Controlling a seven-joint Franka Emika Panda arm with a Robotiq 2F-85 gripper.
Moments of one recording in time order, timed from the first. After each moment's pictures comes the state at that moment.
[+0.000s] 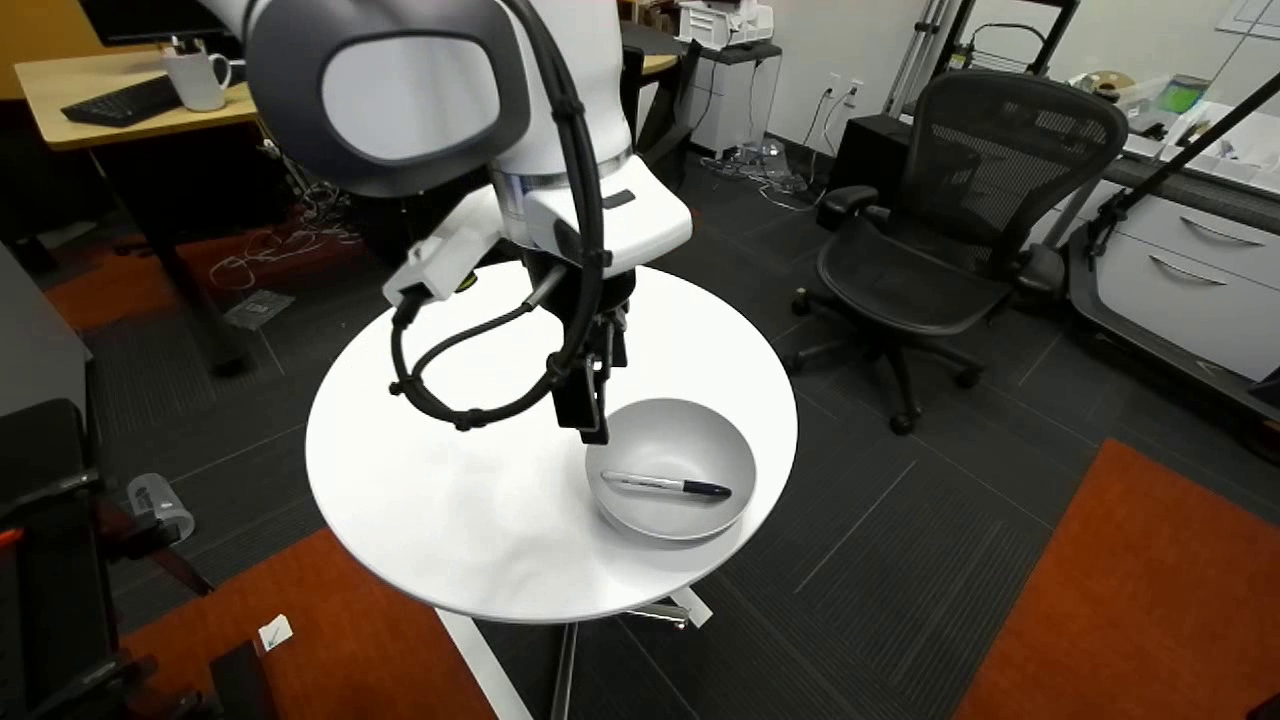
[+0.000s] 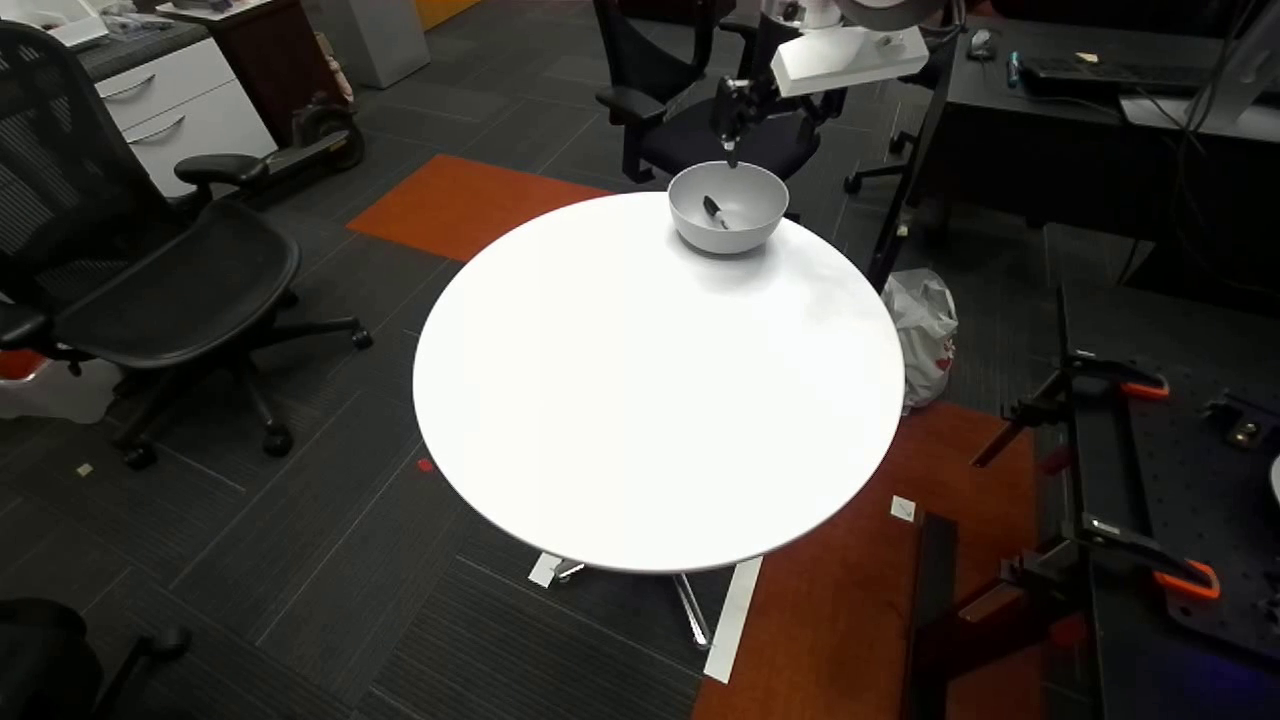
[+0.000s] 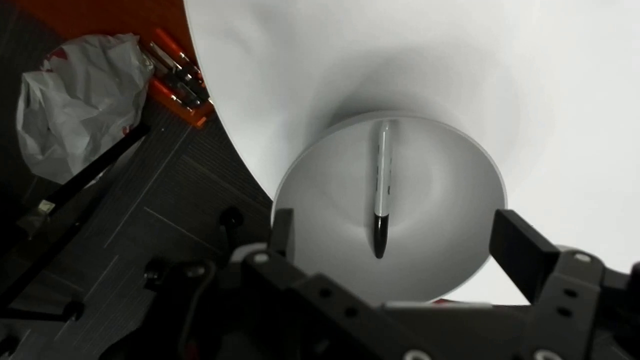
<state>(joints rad) -0.12 0.36 -0.20 -2.09 -0.08 2.59 0.63</state>
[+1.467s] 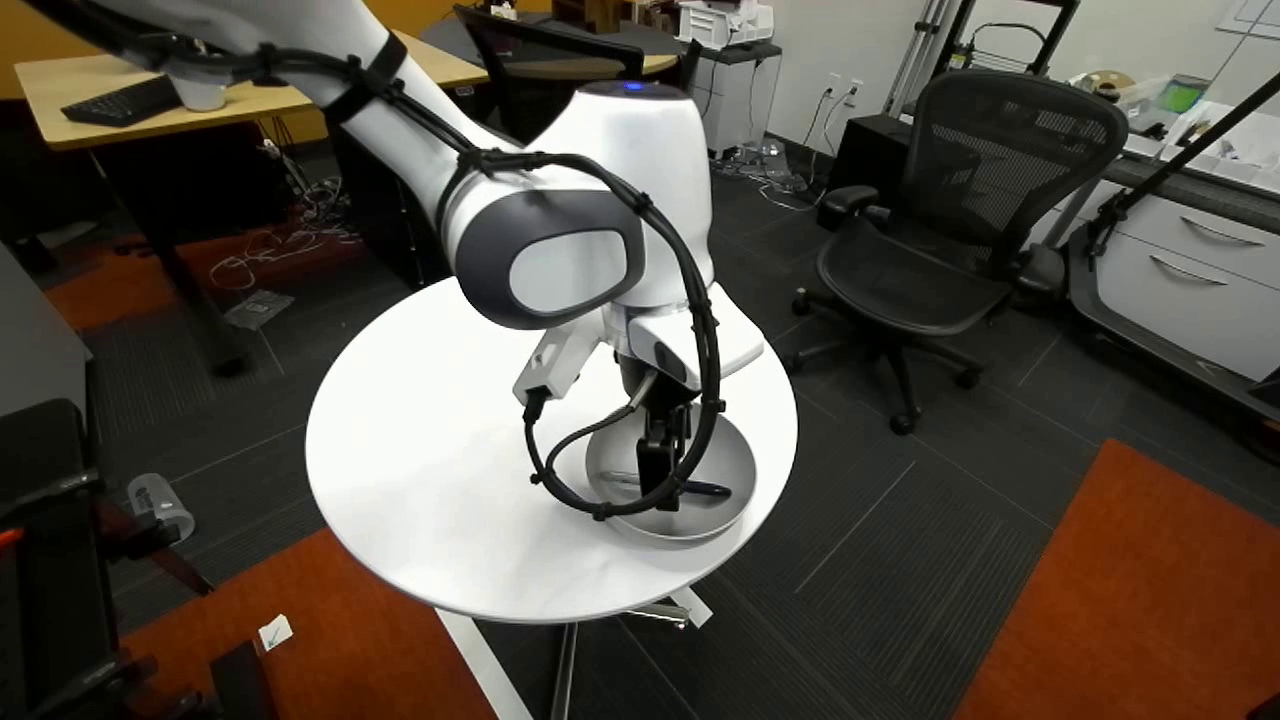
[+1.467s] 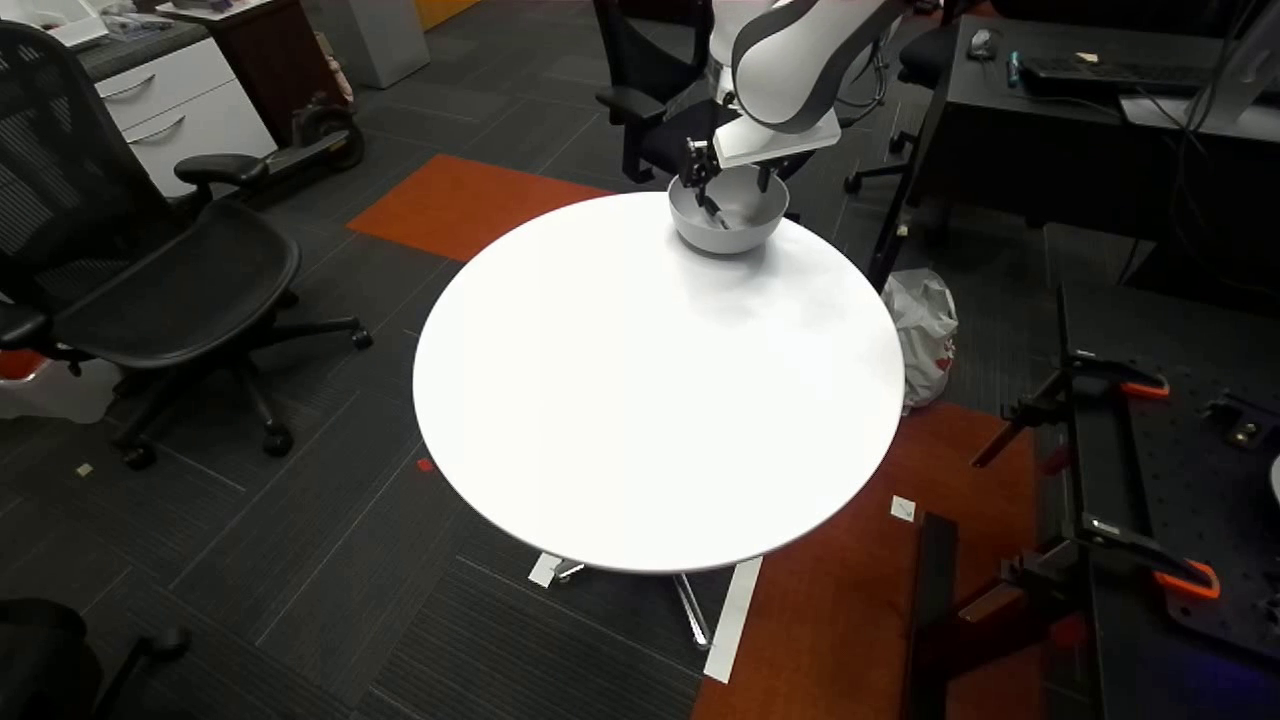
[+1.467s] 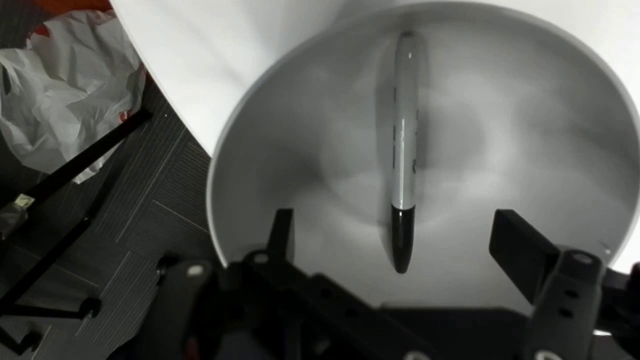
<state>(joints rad) -0.09 0.71 -0.28 -1.80 0.00 2.63 0.63</state>
